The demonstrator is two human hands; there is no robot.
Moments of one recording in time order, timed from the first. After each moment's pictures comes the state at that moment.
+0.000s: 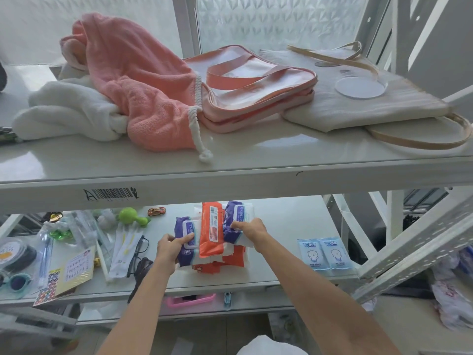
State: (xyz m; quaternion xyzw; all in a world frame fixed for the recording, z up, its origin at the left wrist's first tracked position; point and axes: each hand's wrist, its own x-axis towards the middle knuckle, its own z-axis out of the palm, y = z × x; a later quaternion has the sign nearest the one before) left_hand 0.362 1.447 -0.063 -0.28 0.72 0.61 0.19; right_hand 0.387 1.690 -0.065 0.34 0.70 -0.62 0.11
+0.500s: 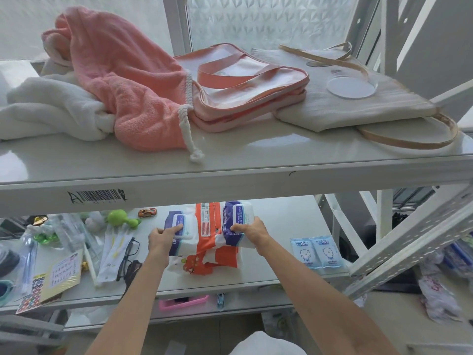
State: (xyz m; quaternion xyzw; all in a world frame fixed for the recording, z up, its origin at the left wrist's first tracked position) left_hand 0.341 1.454 -0.056 -0.30 0.72 0.61 0.12; right_hand 0.399 1.715 -0.073 0.31 0.70 -0.63 0.08
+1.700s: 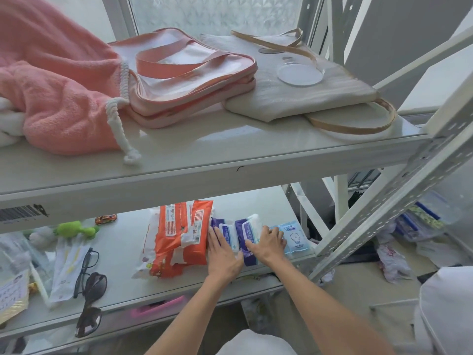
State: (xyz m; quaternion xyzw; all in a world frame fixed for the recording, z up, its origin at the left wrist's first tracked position) left_hand 0.468 1.652 -0.093 0.13 0.94 0.23 0.22; right_hand 0.498 1.799 -0.096 0.36 0.90 -0.22 0.10
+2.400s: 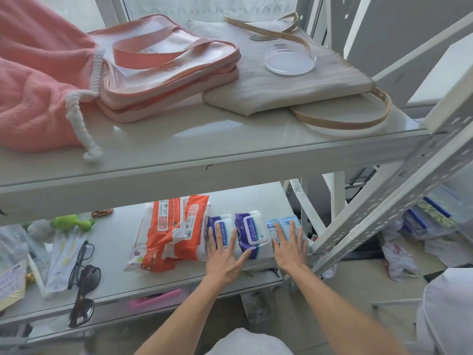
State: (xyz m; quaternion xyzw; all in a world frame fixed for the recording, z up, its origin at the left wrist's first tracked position) left_hand 0.476 1.665 -0.123 0.22 0.95 0.09 0.21; right_hand 0.548 1.869 -0.139 0.32 0.93 -0.15 0.13
